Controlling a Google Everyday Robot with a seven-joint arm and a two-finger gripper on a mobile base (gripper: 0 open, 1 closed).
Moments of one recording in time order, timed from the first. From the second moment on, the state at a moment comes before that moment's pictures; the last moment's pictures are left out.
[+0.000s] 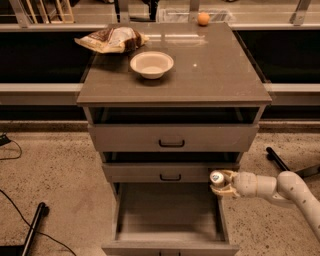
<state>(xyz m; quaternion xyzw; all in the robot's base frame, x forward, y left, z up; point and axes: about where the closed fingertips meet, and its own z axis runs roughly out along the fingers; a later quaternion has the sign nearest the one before) 0.569 -0.228 0.473 -0.53 0.57 0.31 0.54</state>
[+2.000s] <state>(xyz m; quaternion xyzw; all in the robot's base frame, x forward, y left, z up) 0.521 -0.132 0.255 -0.52 0.51 0.41 0.54</state>
